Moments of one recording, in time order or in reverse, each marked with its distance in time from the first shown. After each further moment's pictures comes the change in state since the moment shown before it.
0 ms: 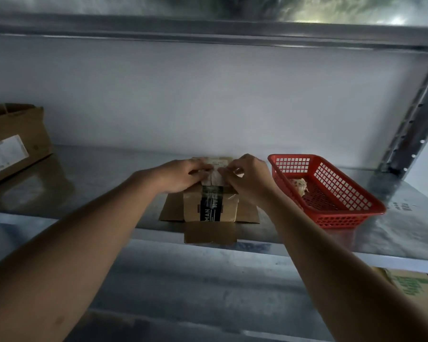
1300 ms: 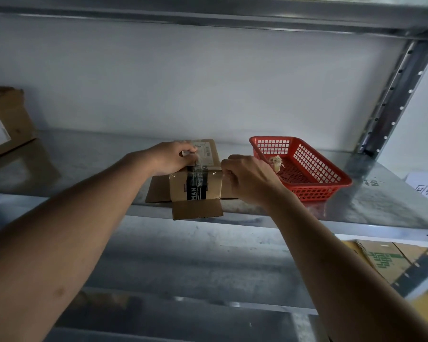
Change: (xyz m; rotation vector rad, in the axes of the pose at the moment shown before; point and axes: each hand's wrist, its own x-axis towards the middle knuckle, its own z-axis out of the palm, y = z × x) left_hand -0.016 0.035 0.012 0.019 0.053 -0.091; right_hand -0.070 0.000 -0.044 -0.328 -0.107 -0.294
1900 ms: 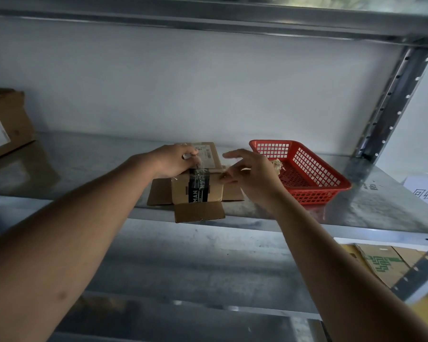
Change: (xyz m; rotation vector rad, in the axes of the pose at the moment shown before) left_hand 0.004 0.003 0.002 0.029 0.000 0.000; right_hand -0.004 0.000 0.000 0.760 0.076 0.405
